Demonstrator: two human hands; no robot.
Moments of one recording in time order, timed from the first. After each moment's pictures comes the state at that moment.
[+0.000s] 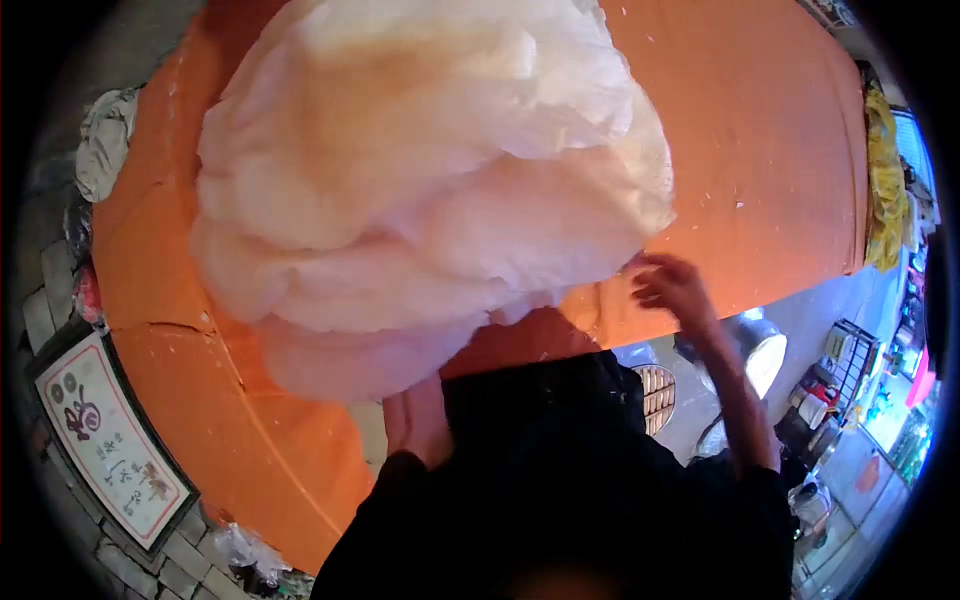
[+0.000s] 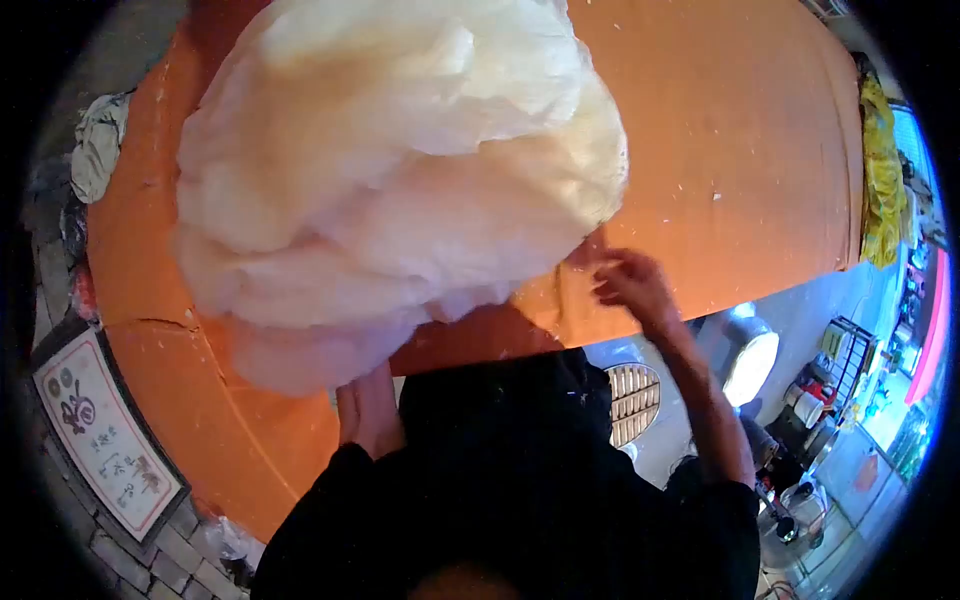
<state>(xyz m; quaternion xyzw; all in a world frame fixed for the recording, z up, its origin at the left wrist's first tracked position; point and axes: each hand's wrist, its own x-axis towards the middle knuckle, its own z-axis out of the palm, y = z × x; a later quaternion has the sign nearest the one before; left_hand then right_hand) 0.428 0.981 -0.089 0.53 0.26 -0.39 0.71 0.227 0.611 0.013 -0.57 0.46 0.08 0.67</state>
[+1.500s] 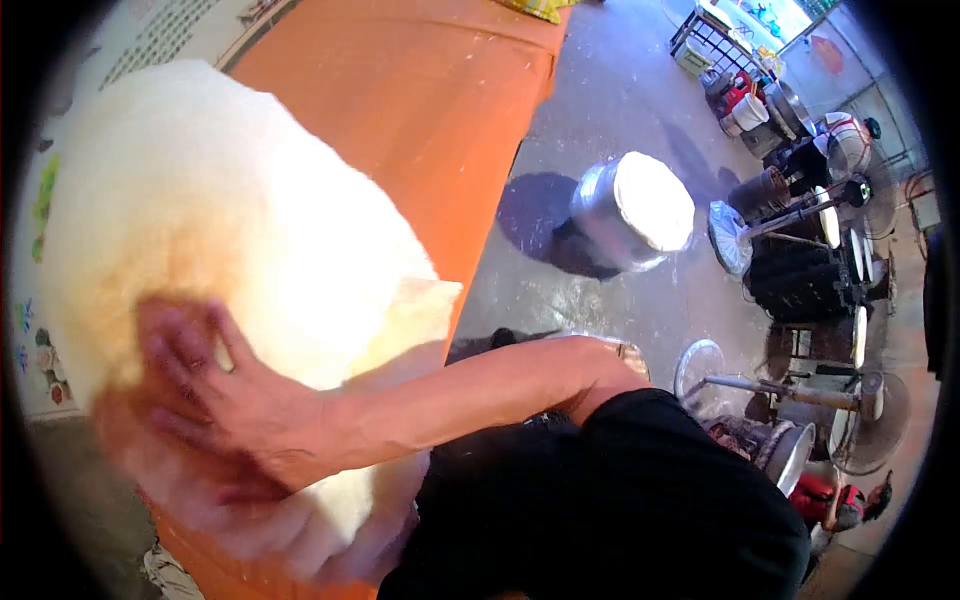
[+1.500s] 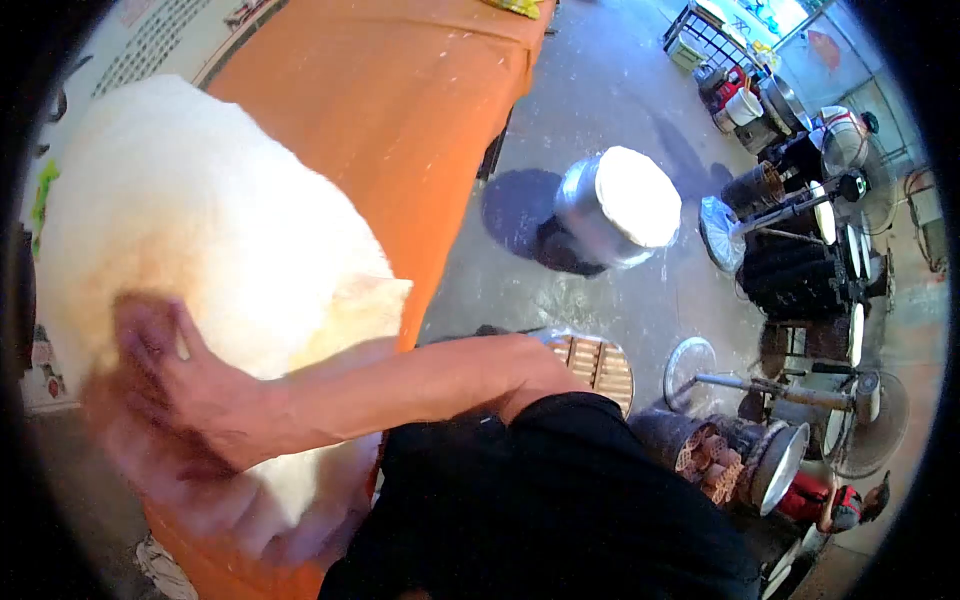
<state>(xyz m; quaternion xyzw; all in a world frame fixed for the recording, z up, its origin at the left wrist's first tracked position) 0.255 0.659 -0.066 0.62 -0.15 -0.58 0.50 0.153 0.538 0.196 -0.89 0.24 -0.38 -0.01</state>
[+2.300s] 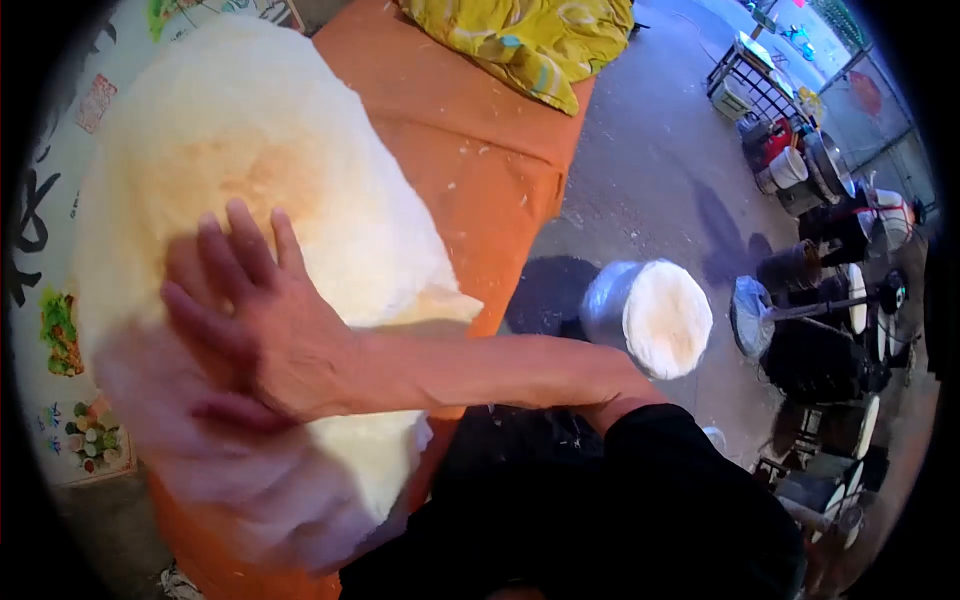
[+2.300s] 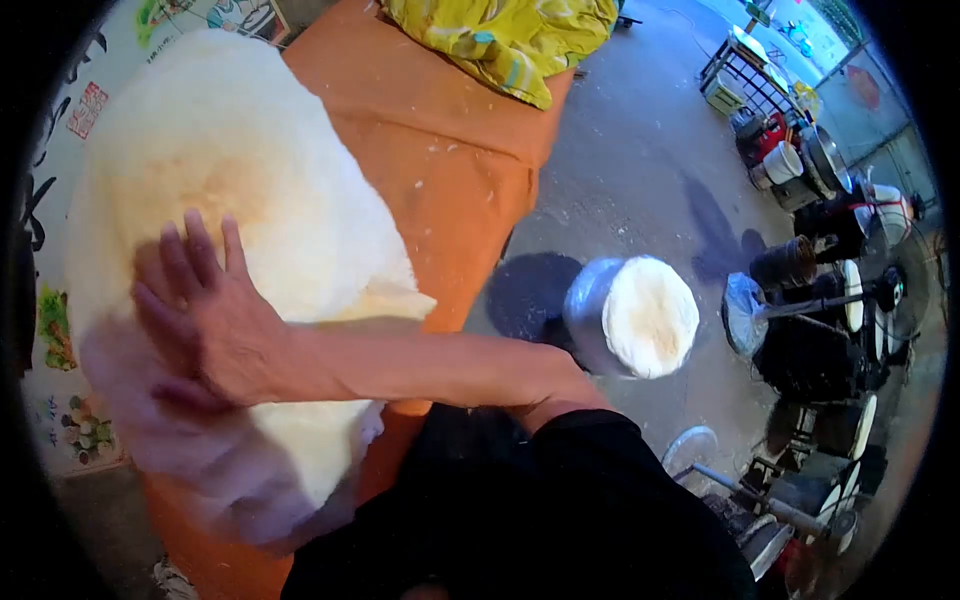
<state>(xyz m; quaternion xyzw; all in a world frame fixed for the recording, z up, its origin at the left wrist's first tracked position) 0.031 0.225 0.022 0.53 -0.36 -0.58 0.49 -0.055 0.181 0.201 -0.78 0.25 -0.56 0.15</state>
